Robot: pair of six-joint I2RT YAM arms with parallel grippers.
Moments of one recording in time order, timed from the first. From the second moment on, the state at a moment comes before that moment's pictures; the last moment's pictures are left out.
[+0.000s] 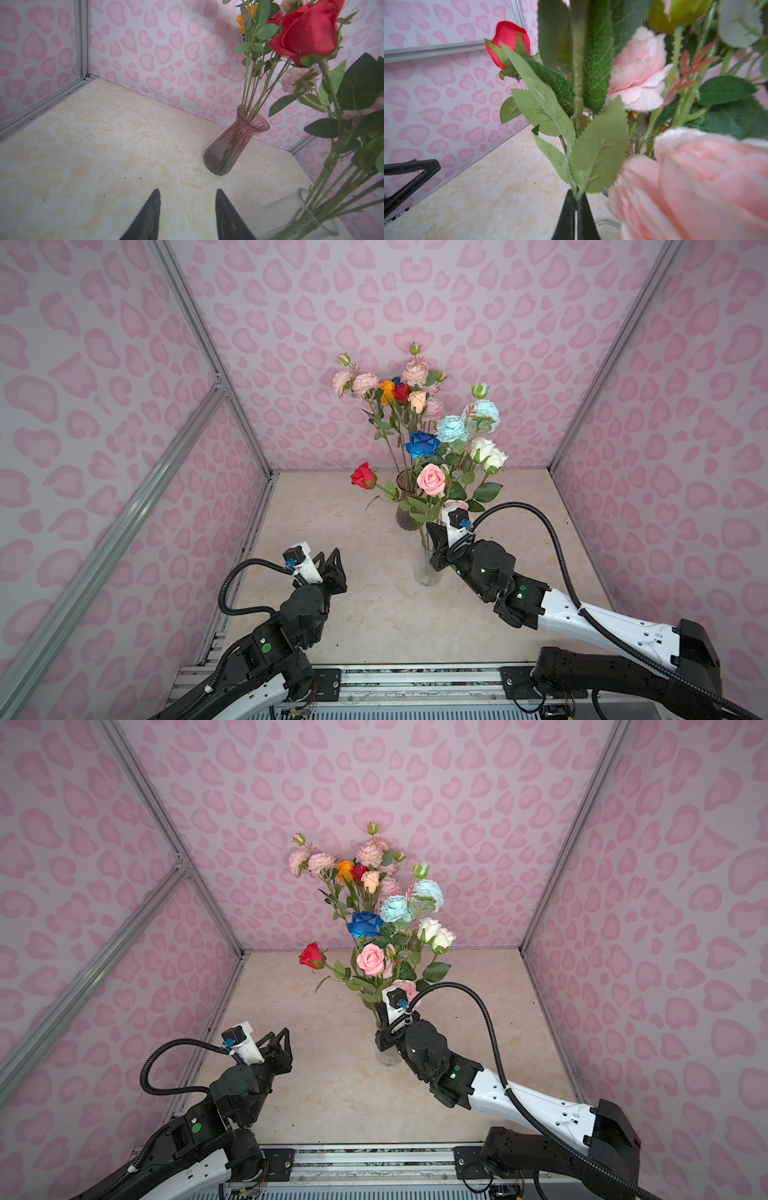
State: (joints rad) left arm -0.89 0.45 0.49 -0.25 -0.80 -0.58; right arm 0.99 1.12 0.79 0.23 0.43 0.15
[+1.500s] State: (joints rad) left arm -0.89 0.50 0.53 -0.25 -0.78 -0.58; right arm 1.10 1.05 0.85 0.12 0.51 0.08
